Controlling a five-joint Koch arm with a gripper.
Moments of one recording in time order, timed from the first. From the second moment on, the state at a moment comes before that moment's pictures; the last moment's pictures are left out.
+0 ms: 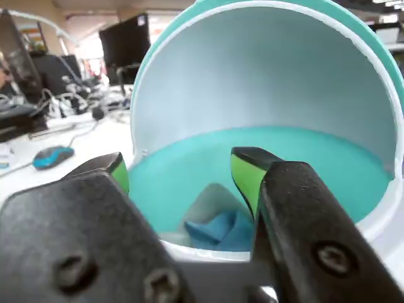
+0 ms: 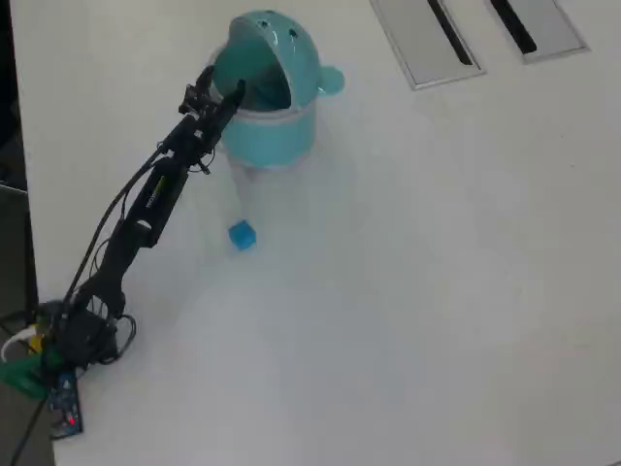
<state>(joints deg) -42.9 33.0 8.4 18.3 -84.8</state>
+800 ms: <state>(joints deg) -47.5 46.6 -9.4 68.8 -84.6</state>
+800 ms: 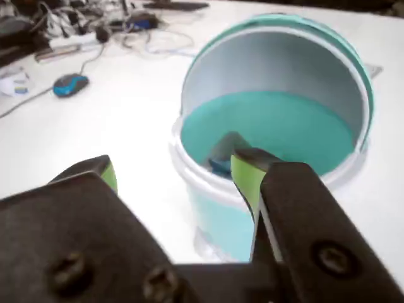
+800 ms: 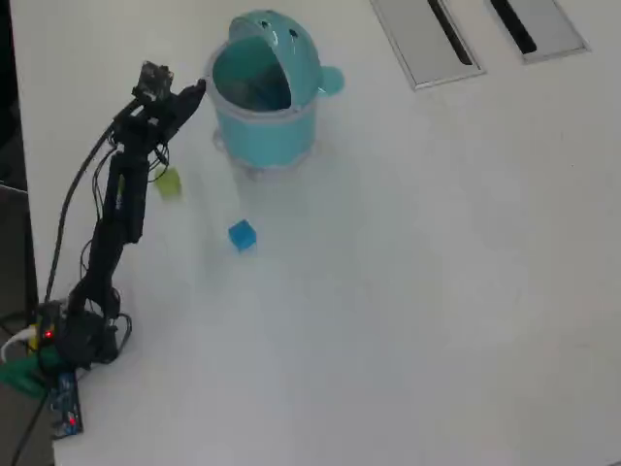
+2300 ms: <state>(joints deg) -51.9 101.7 59.4 82.3 -83.4</state>
